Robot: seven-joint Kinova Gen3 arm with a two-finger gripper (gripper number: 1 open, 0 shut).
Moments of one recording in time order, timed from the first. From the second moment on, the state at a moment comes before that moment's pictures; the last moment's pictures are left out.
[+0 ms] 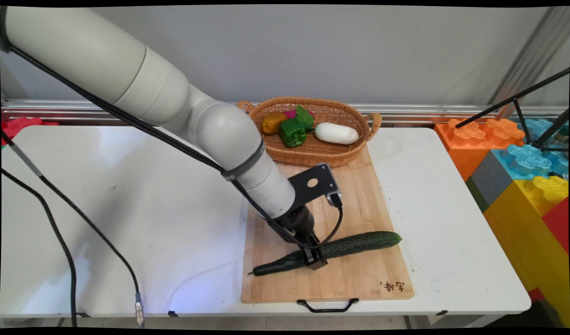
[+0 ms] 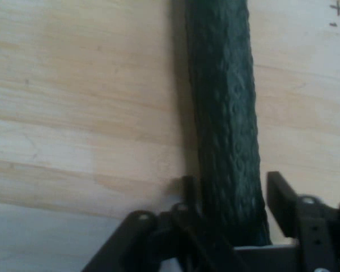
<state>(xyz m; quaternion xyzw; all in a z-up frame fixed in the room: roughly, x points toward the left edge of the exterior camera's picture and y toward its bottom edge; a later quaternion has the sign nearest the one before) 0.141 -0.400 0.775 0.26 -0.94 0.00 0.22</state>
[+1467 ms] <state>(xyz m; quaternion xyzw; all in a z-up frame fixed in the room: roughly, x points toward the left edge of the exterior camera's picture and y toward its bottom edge) 0.212 -0.531 0.927 0.15 -0.94 0.15 0.26</state>
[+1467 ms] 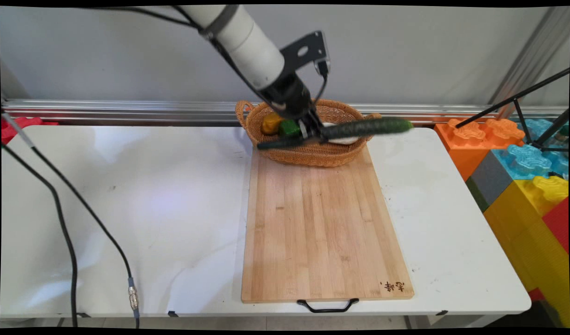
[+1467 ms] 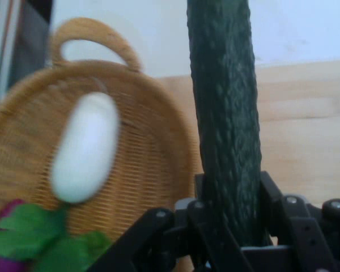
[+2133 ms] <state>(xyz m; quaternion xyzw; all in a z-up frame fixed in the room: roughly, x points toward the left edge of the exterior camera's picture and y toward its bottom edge) 0.252 -0.627 0.890 0.07 -0.95 0.19 0.24</state>
